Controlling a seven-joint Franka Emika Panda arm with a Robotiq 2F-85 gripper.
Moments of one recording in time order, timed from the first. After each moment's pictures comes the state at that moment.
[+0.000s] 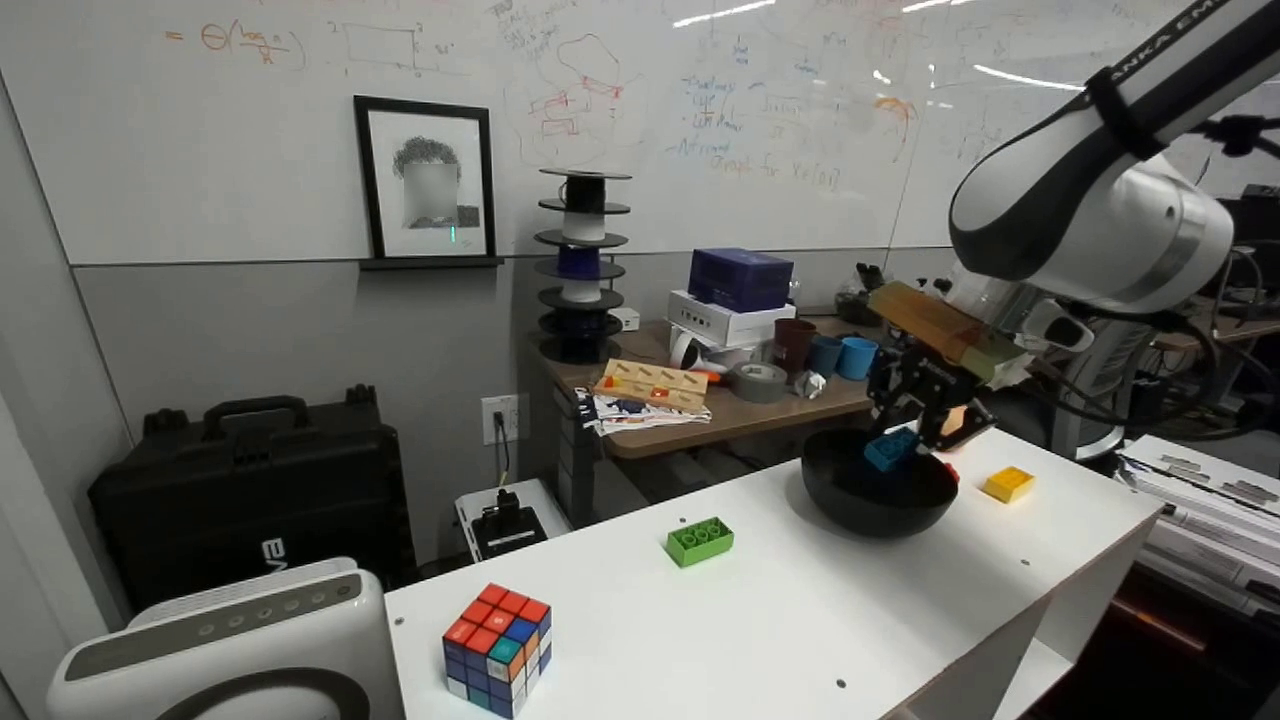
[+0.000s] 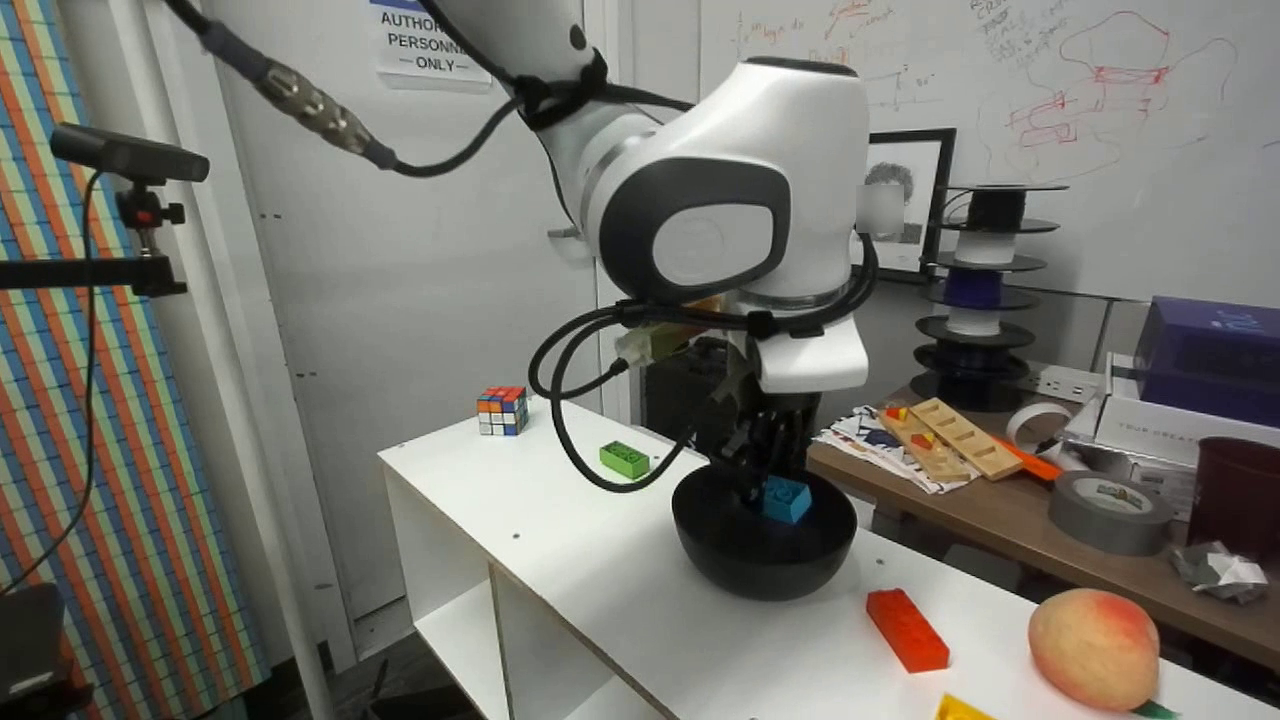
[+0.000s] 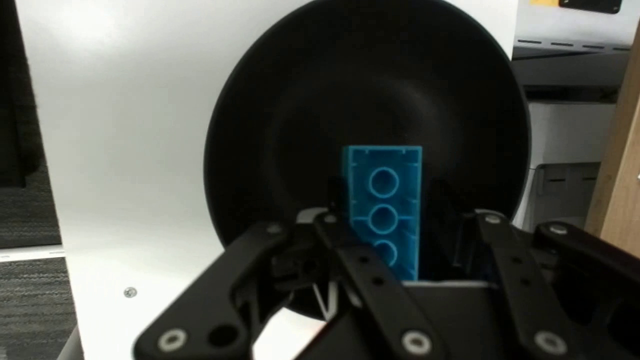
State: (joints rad) arm -0.03 0.70 -0.07 -1.77 0.40 2.63 1.04
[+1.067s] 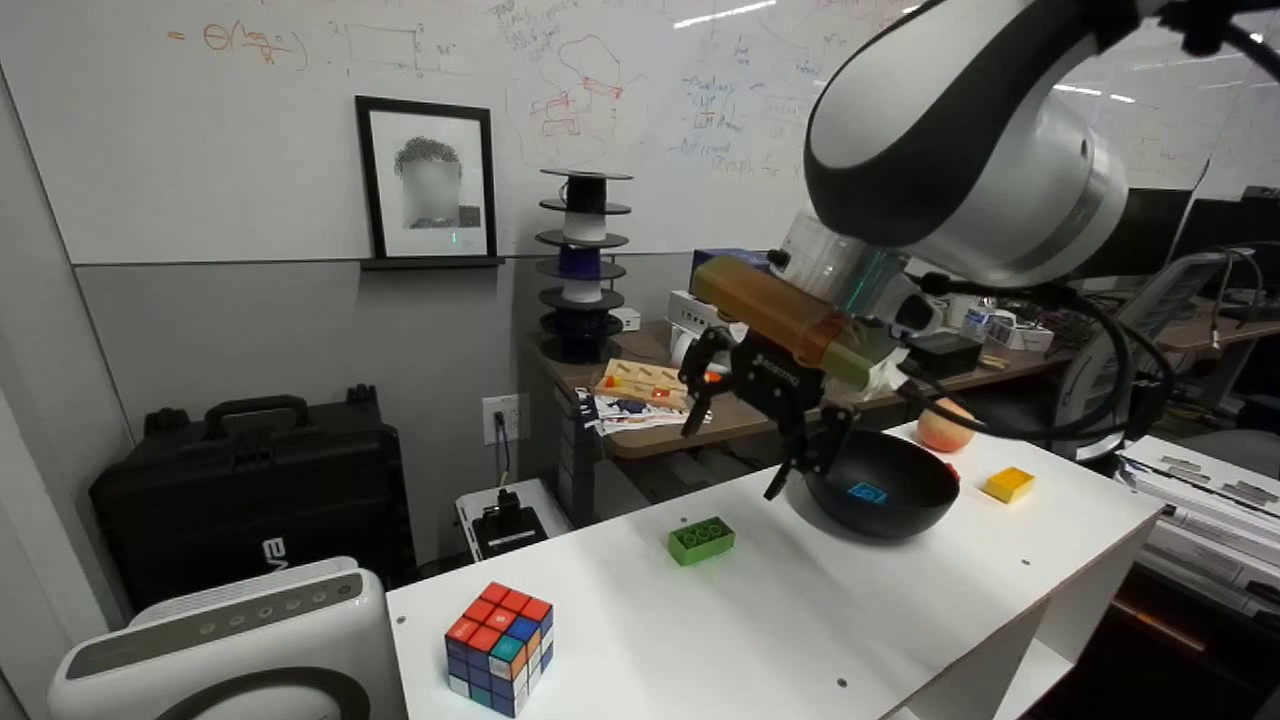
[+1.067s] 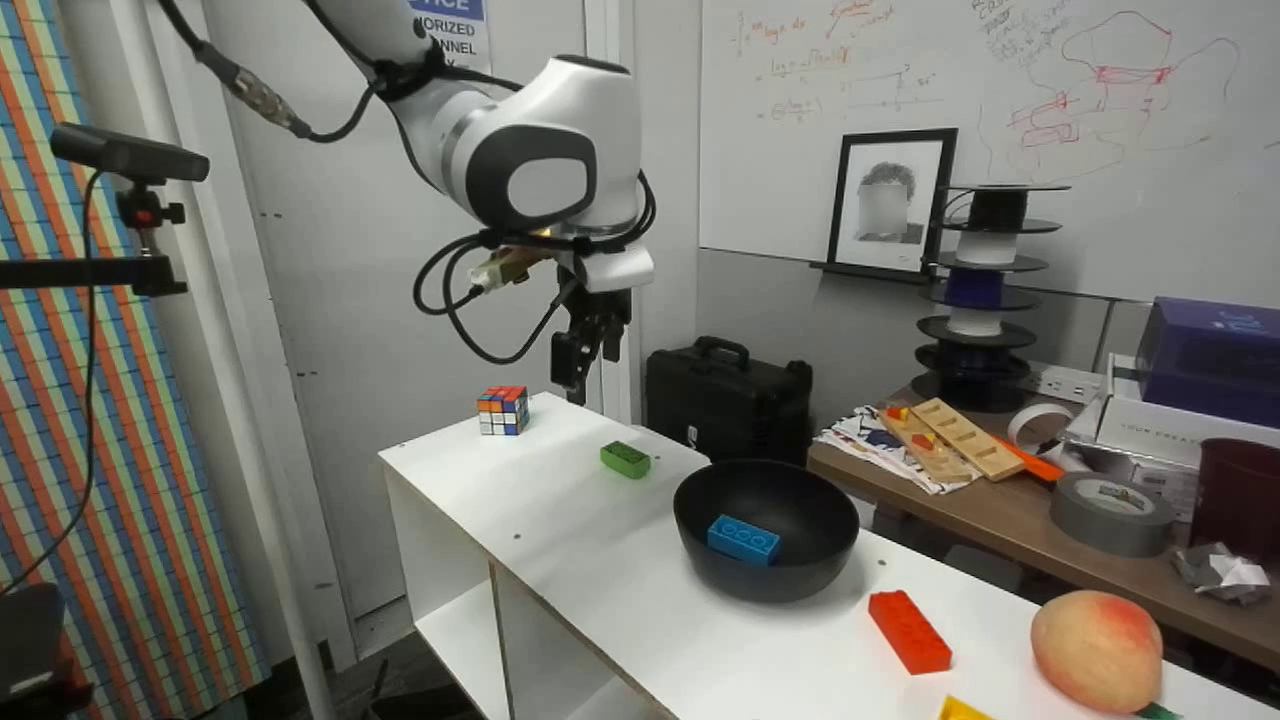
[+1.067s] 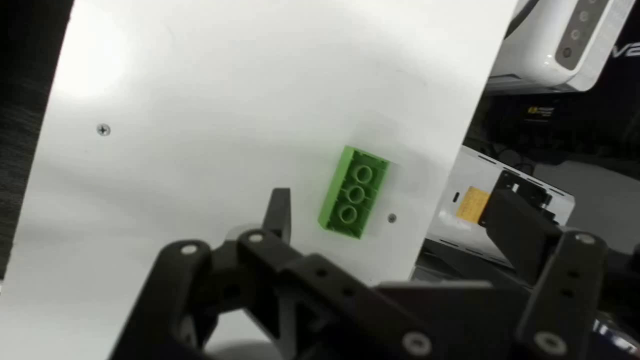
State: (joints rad) arm 0.20 0.66 0.05 -1.76 0.34 2.61 1.05
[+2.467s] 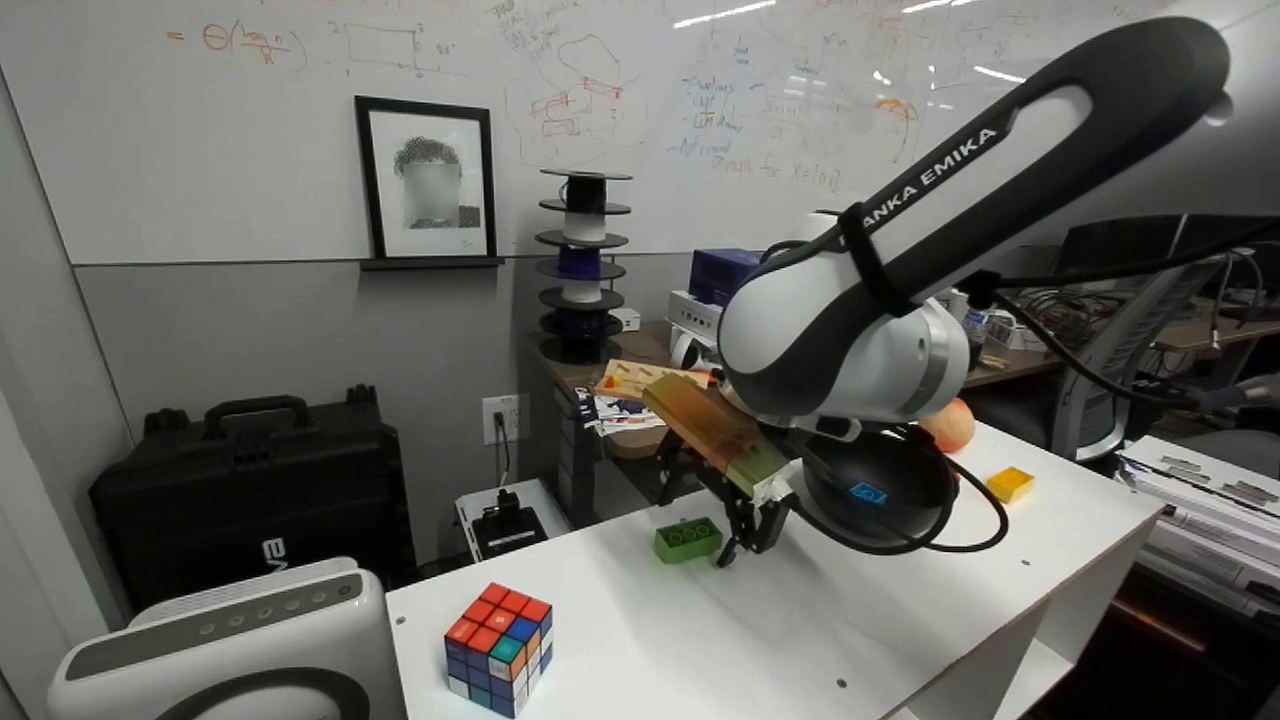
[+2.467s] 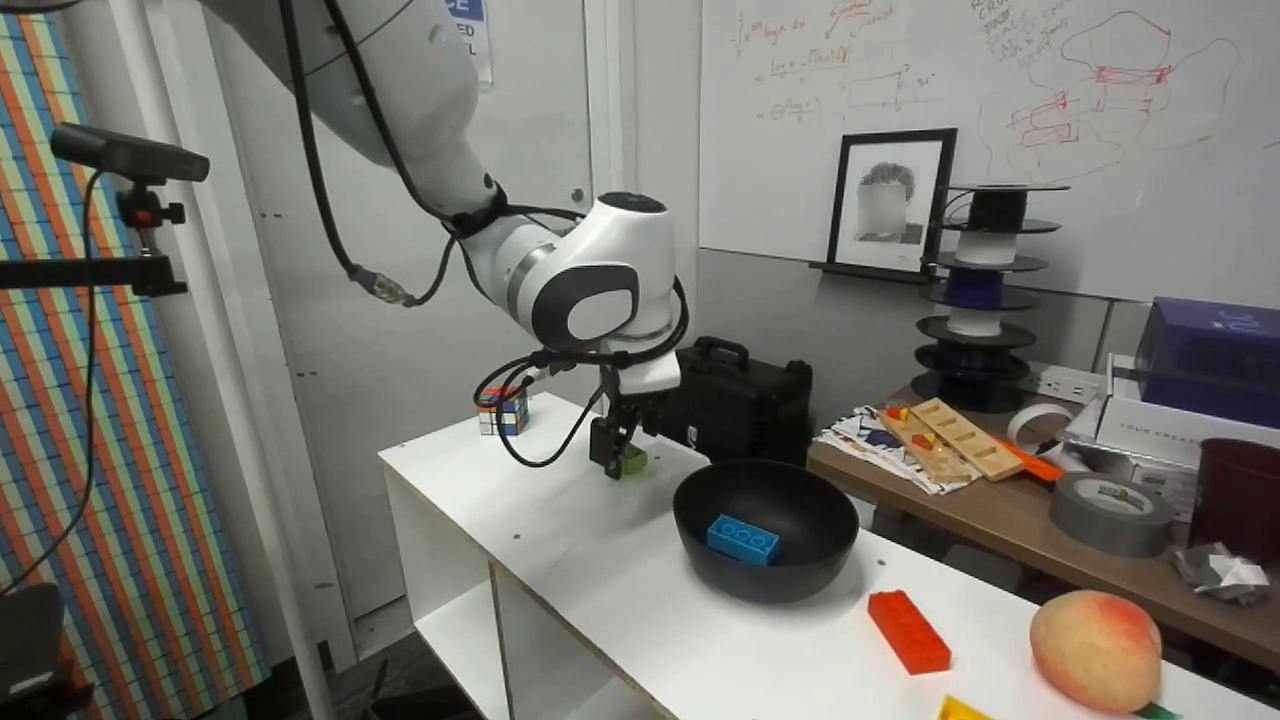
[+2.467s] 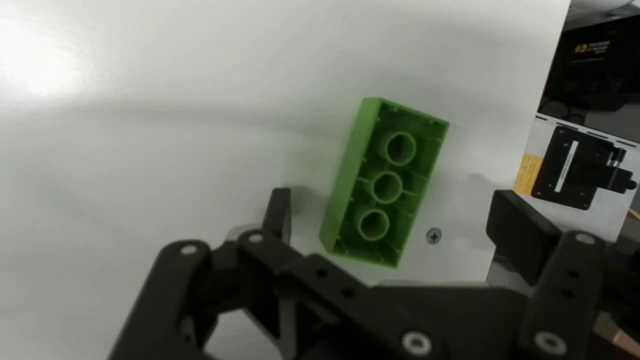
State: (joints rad) arm 0.21 1.02 0.01 -1.42 0.31 2.63 1.21
